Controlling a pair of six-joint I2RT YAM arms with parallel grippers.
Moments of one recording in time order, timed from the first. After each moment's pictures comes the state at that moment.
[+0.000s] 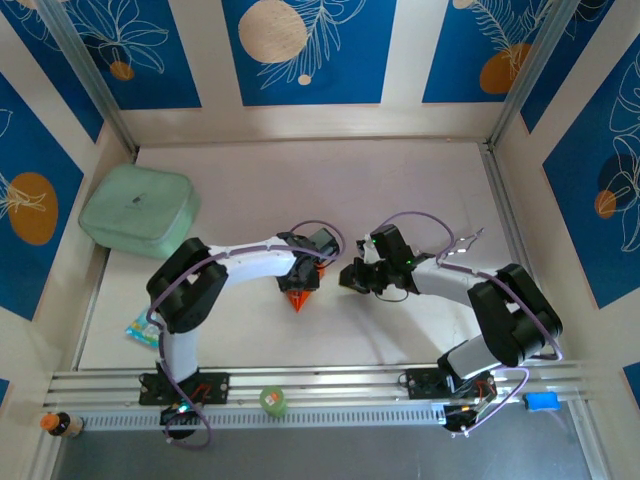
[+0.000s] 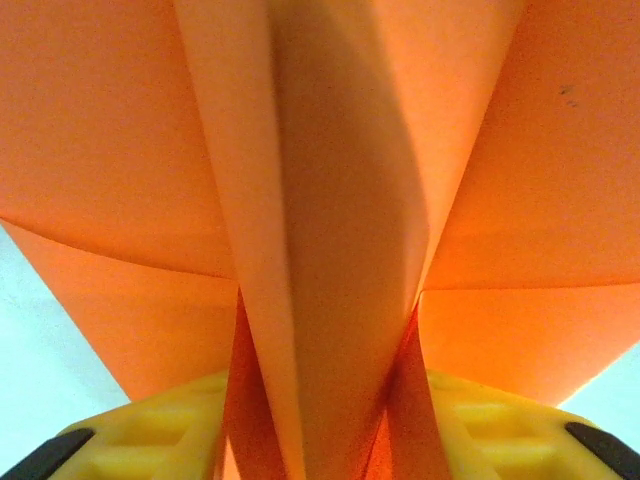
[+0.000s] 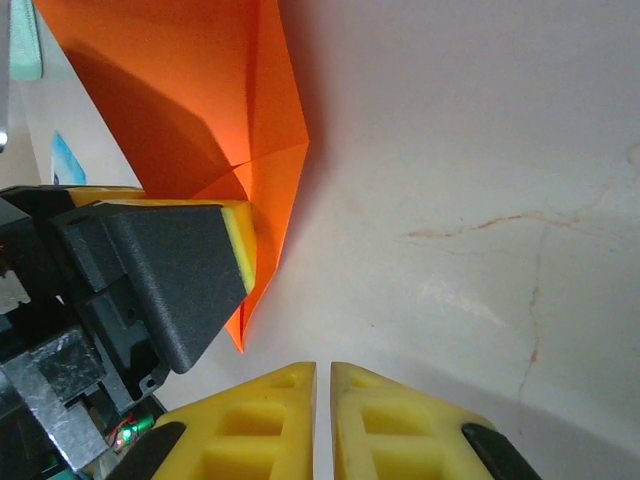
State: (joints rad) left arm -0.88 1.90 1.23 -0.77 -0.19 -0.89; right arm 0.52 1.47 0.62 -0.10 -0.56 0.78
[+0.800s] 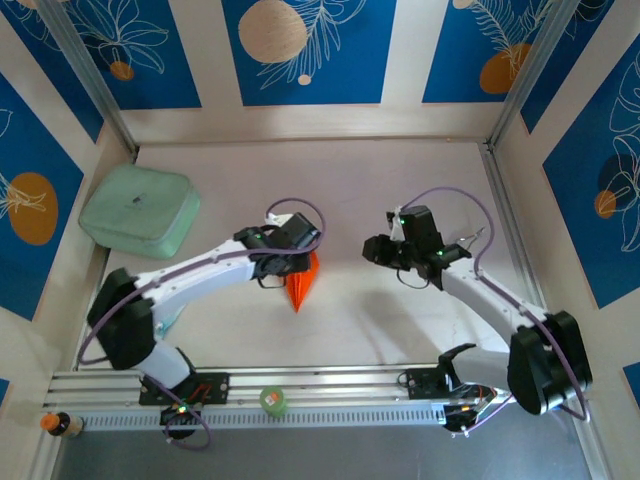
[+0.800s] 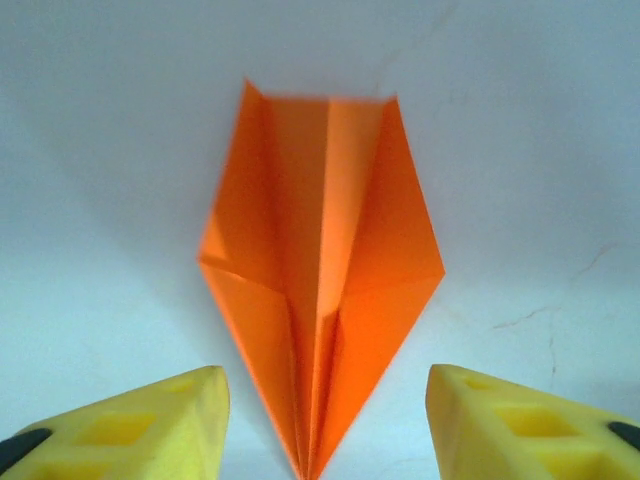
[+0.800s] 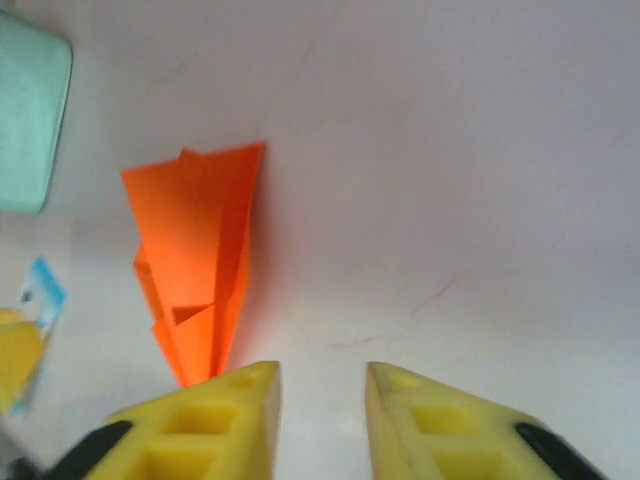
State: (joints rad) left arm -0.88 1.50 1.18 -0.78 -0.35 -0.88; right arm 0.38 1.18 0.73 -0.34 -0.27 0.58
